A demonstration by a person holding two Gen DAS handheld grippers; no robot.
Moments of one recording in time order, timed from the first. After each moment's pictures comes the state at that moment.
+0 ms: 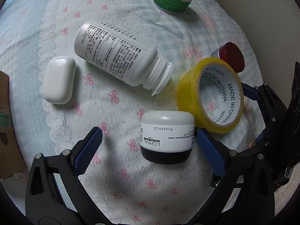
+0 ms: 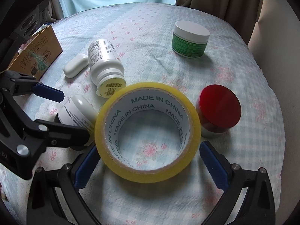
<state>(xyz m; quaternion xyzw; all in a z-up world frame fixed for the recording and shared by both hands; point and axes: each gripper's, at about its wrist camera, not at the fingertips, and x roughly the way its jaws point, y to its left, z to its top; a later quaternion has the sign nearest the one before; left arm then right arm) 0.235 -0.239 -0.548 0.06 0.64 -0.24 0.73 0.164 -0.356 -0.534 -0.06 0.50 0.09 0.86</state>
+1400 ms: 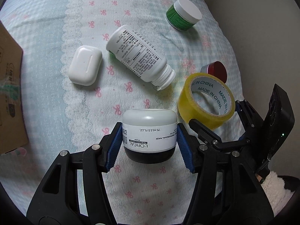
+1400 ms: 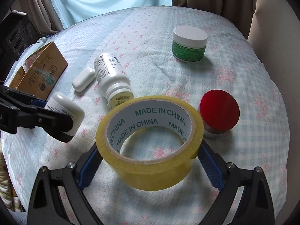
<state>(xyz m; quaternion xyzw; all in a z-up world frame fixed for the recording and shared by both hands) 0.233 -0.173 -0.505 -0.05 0.65 -0.24 0.72 0.159 -0.358 -0.510 0.00 0.50 0.10 0.86</state>
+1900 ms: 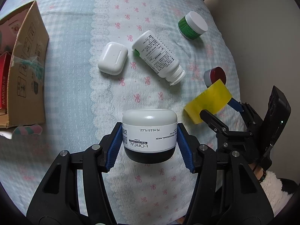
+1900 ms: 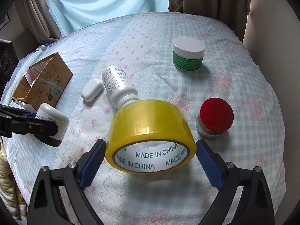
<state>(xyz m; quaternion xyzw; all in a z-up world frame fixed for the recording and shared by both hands) 0.213 -0.131 -0.485 -0.08 0.64 -0.22 0.73 0.155 -0.350 -0.489 0.01 0.50 0.08 0.86</state>
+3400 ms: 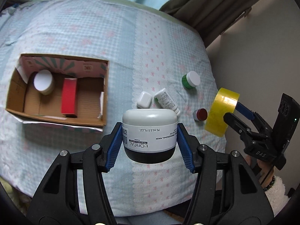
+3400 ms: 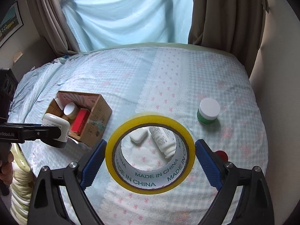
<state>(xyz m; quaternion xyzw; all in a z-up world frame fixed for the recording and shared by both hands) 0.198 -0.008 -0.303 -0.14 0.57 -0.15 0.80 0.170 -0.278 -0.299 0.02 0.45 0.14 0.88</state>
